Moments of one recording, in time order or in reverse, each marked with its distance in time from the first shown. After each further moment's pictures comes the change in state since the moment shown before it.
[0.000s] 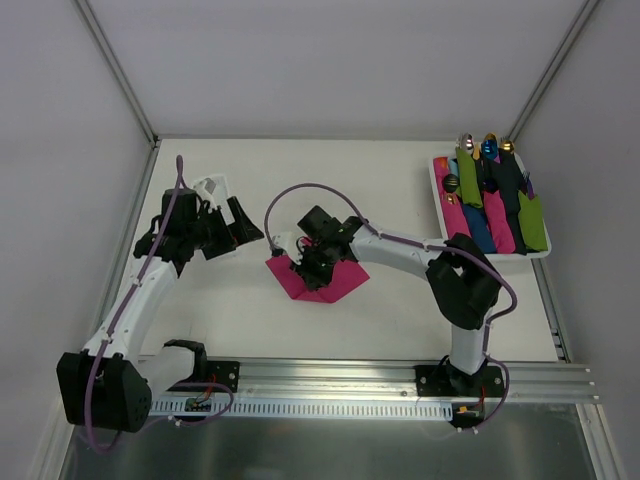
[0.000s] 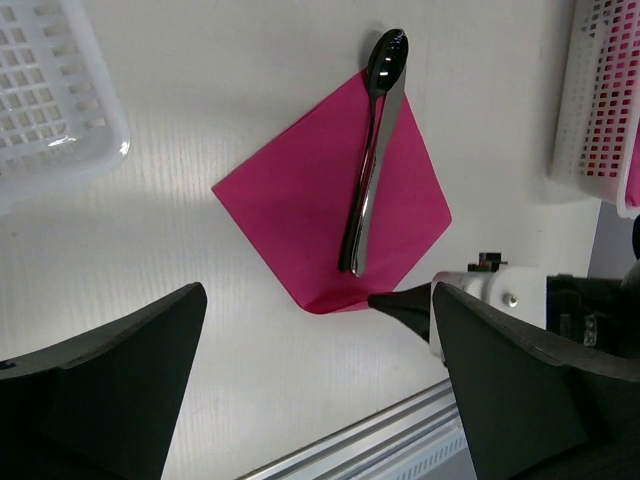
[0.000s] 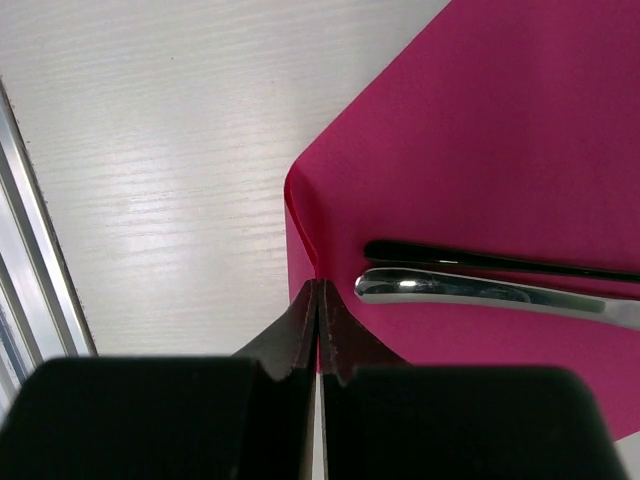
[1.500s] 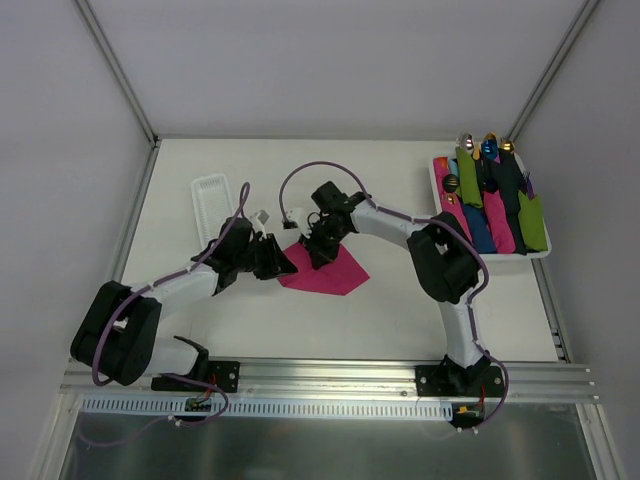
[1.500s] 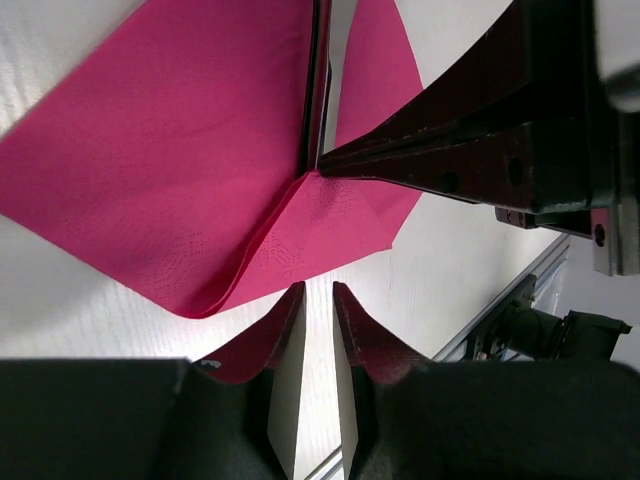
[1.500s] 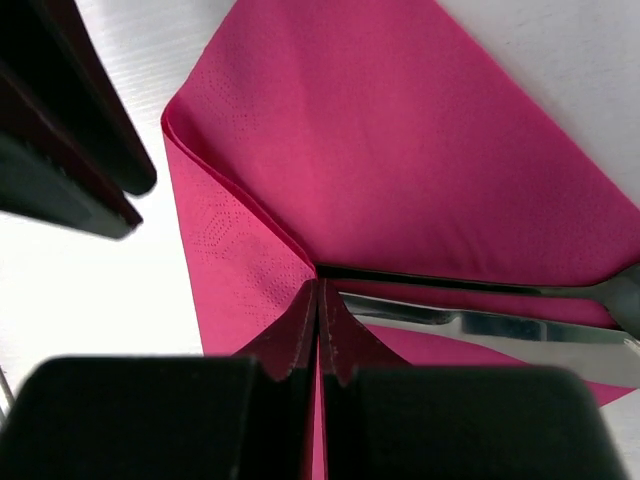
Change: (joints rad) left arm -0.311 0.242 -0.326 0.612 0.039 -0.226; right arm -0.193 0.213 0.197 -0.069 -0.126 -0.119
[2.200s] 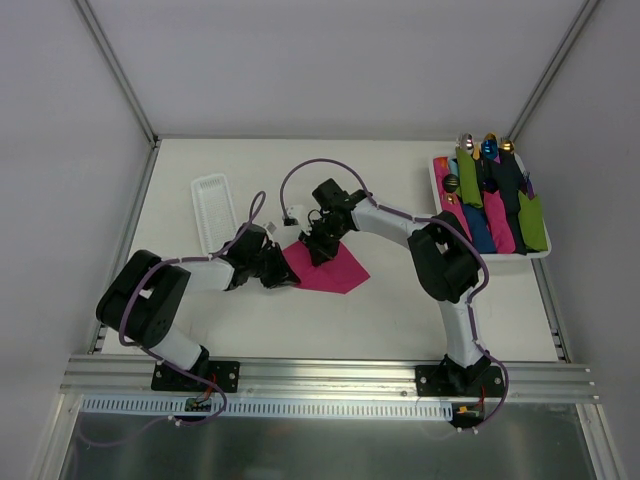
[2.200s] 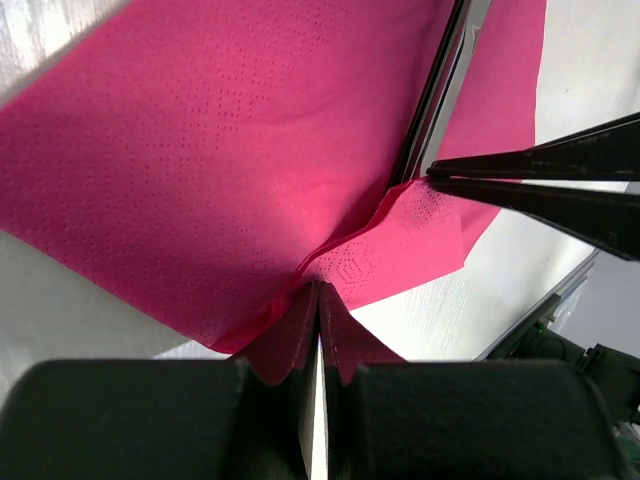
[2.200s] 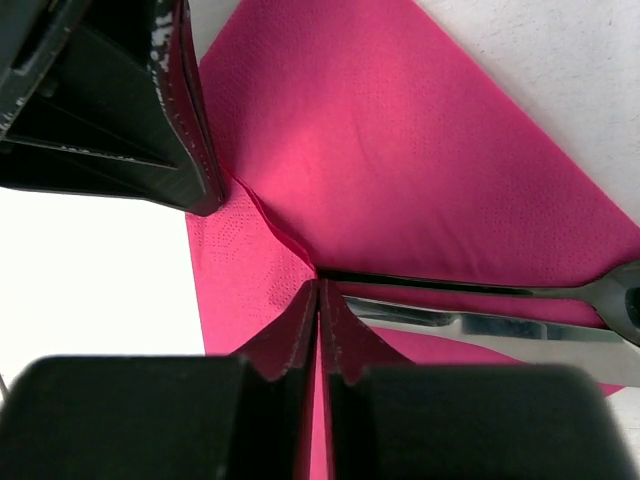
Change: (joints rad) left arm -0.045 0.229 0.009 0.075 -0.037 -0.082; right arm -0.009 0.007 0.021 0.000 -0.003 0.004
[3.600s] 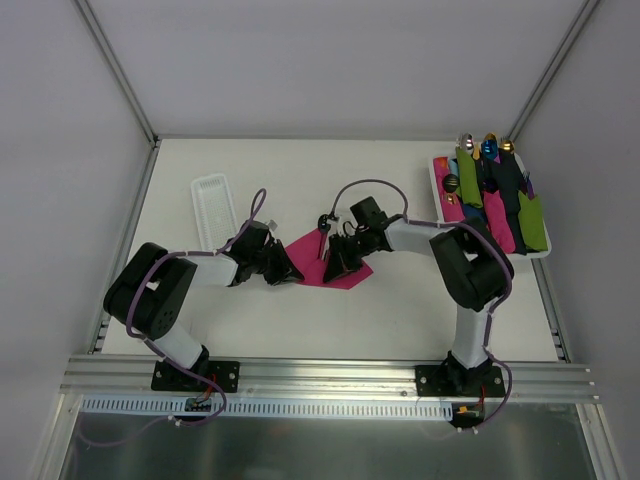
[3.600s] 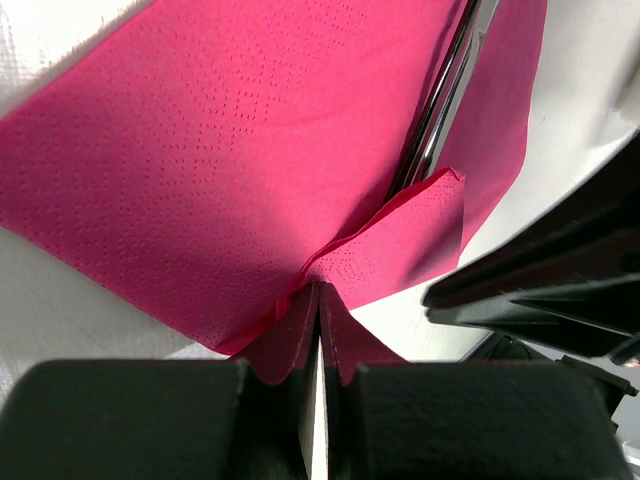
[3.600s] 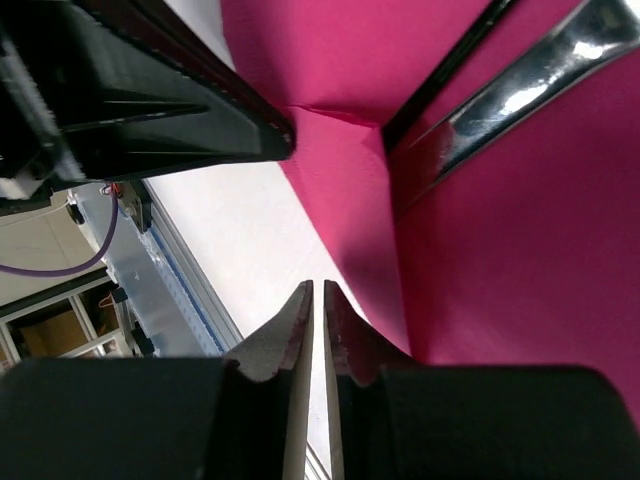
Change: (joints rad) left arm 0.000 0.063 0.039 0.027 0.011 -0.059; right arm -0.129 -0.182 -0.460 0.390 -0.242 0.846
